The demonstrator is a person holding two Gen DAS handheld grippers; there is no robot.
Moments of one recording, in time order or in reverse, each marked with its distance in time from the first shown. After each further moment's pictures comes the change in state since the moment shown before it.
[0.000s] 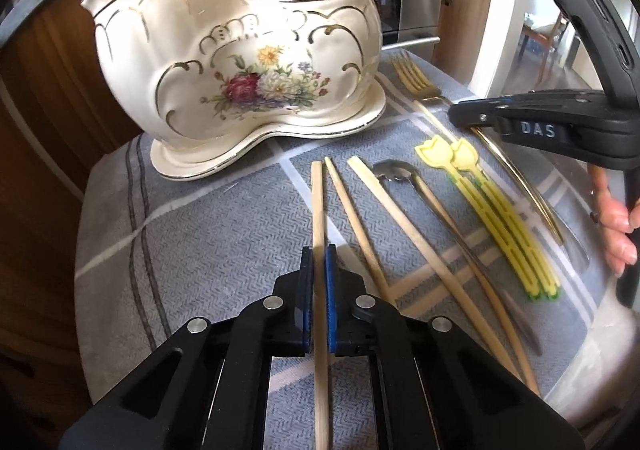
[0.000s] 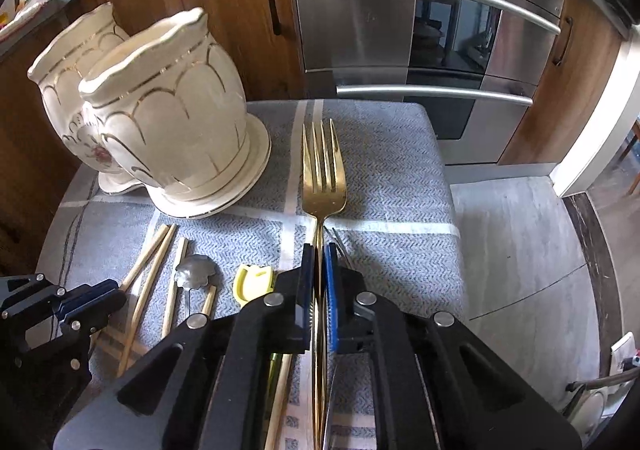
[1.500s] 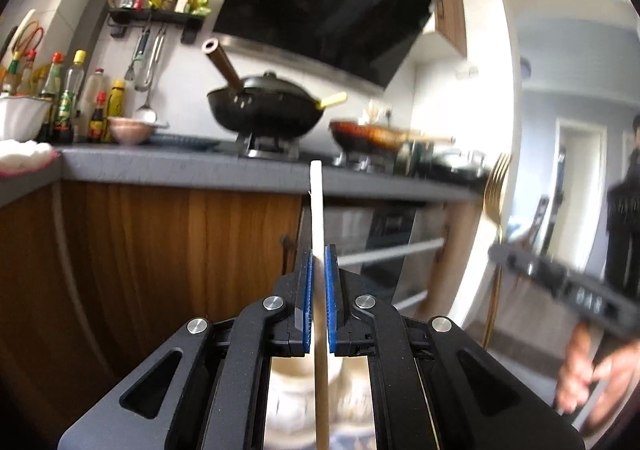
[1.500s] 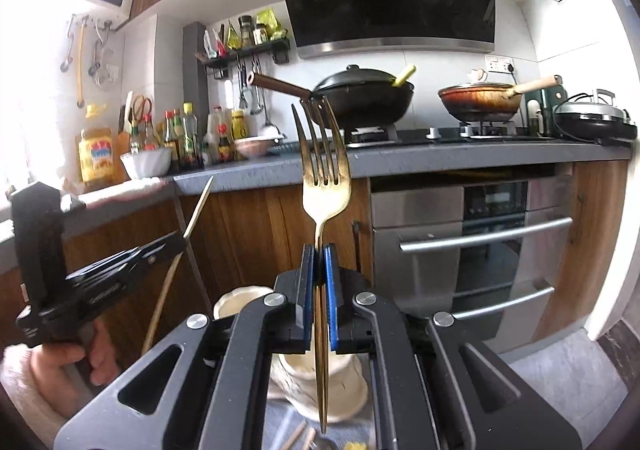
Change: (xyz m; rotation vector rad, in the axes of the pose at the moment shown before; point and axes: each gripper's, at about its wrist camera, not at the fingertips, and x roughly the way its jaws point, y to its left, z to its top) left arm -0.167 0.106 0.095 -0.203 -0.836 -0.107; right arm -0.184 0.050 0.071 -0.083 -0.723 0.227
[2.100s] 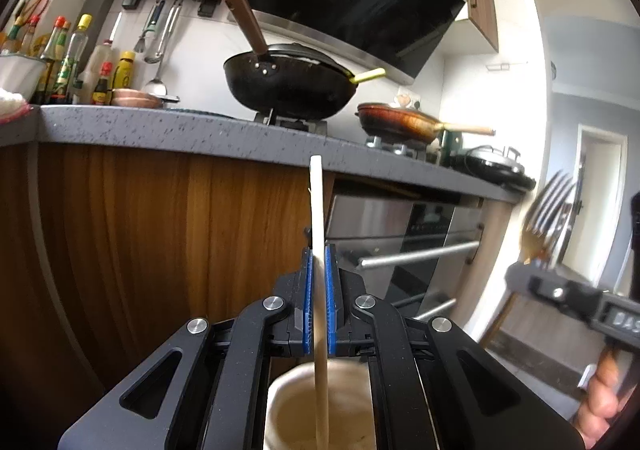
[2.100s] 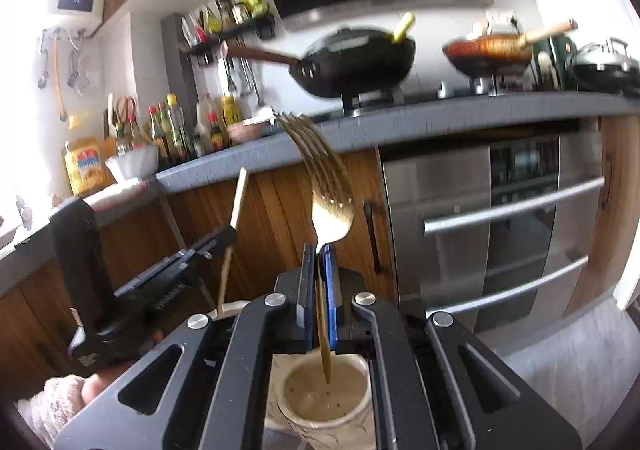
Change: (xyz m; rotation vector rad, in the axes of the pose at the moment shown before) left arm 0.088 0.033 -0.038 -0.022 0.038 0.082; right arm 0.084 -0.022 -0.028 0.101 0.124 0.025
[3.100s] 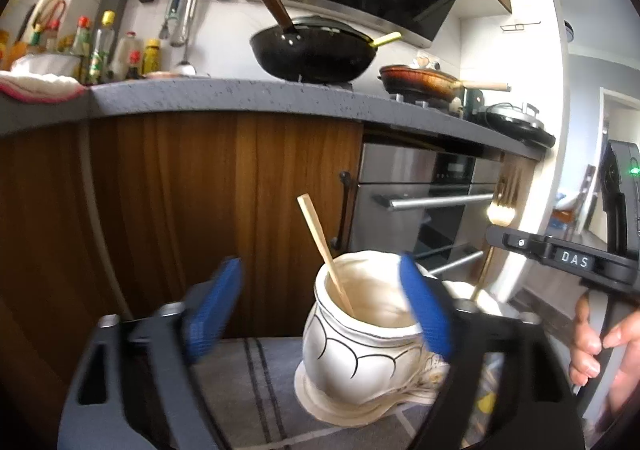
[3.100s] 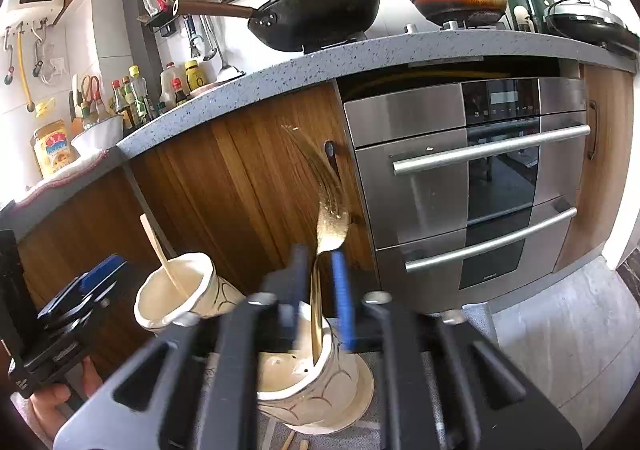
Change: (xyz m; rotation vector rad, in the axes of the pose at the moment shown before) left arm -0.055 0.007 -0.030 0.055 0.113 0.134; right arm 0.016 -0.021 -0.024 0.071 0.095 -0.077
